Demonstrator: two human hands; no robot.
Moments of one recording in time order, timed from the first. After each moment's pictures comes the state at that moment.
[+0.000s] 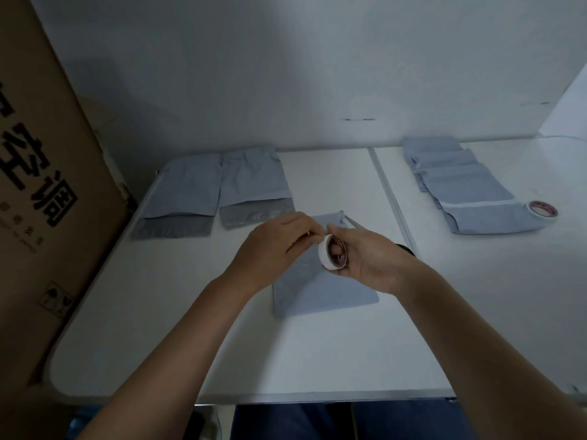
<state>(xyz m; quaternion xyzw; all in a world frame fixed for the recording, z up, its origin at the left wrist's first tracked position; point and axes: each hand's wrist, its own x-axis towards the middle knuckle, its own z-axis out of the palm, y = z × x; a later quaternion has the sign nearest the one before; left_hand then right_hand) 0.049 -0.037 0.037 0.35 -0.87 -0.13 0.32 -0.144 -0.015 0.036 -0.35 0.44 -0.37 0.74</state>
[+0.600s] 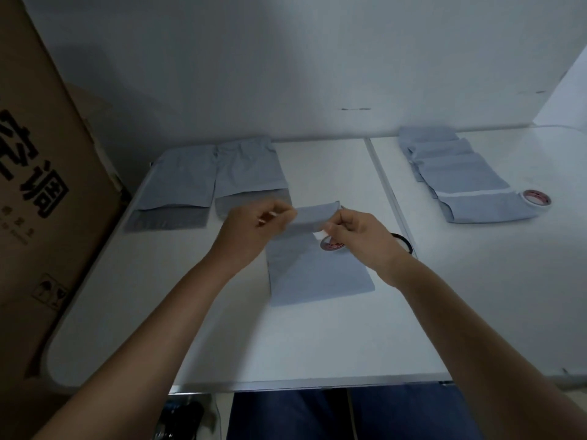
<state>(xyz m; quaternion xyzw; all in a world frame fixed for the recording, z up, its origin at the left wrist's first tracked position) 0.066 -0.038 0.043 0.50 -0.72 -0.31 0.36 -0.145 -0.011 0.029 -0.57 0.56 -0.38 0.47</state>
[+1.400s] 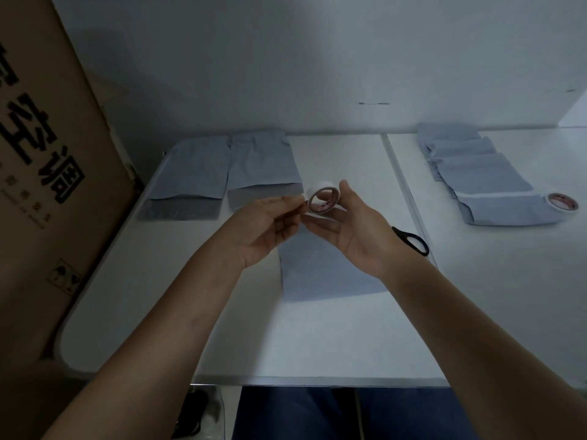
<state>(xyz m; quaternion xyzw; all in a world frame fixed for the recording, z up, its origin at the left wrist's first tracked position) 0.062 -0.040 0.061 0.45 -0.37 -0.70 0.40 -0.105 -0.022 0.048 -0.27 0.38 -0.51 0.72</state>
